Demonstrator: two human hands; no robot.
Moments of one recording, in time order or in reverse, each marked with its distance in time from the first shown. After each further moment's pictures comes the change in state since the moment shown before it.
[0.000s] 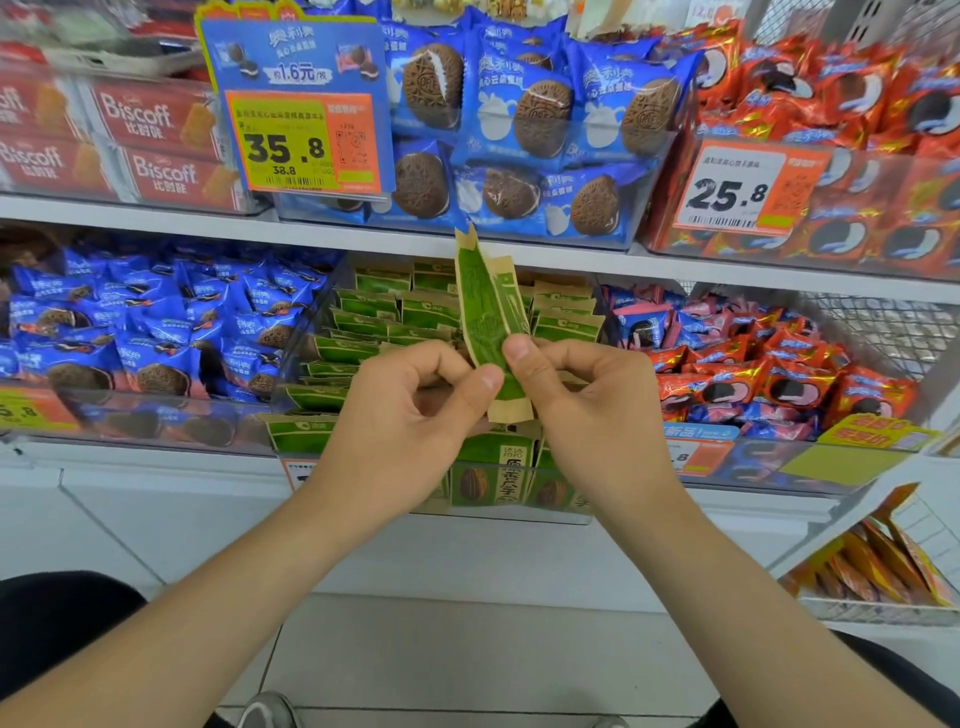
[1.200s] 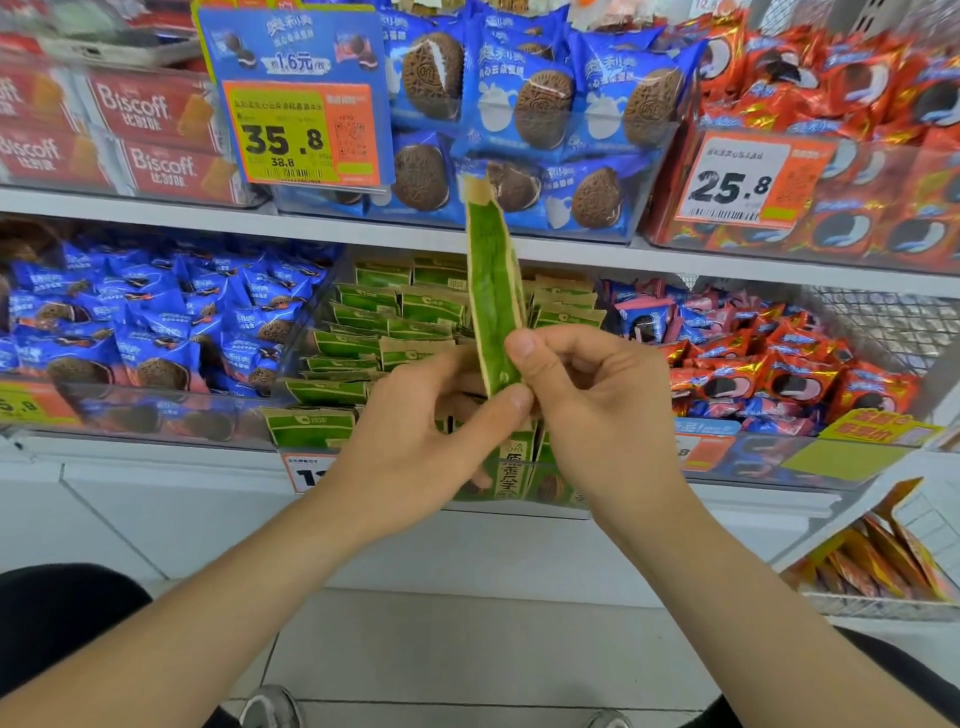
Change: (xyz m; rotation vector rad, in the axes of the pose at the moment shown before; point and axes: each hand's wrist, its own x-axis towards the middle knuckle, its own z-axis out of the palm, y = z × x) left_hand -0.004 -0.001 0.003 0.101 -0.176 -0.067; right_hand -0.006 -0.007 -0.001 0.165 0.008 -0.122
